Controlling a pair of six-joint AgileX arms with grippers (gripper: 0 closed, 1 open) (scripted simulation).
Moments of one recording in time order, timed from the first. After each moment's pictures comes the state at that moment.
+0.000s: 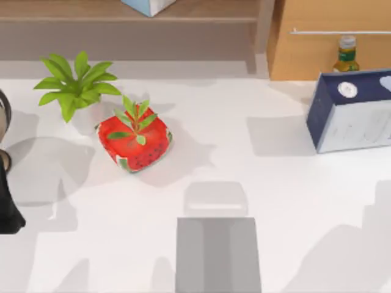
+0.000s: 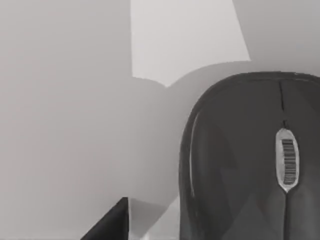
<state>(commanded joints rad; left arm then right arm) 0.00 0.00 0.00 0.00 0.00 0.00 -0.34 1.81 0.94 -0.70 0.01 -0.67</state>
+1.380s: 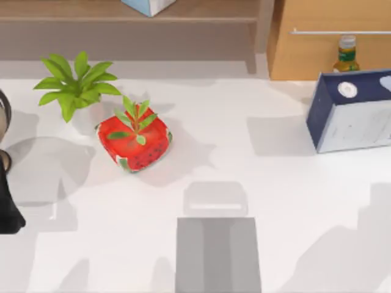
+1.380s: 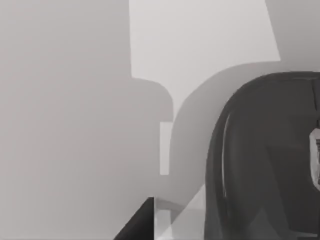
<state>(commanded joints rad) 0.00 0.00 0.00 0.00 0.00 0.00 -0.32 1.82 0.93 -0.67 0.00 -0.66</state>
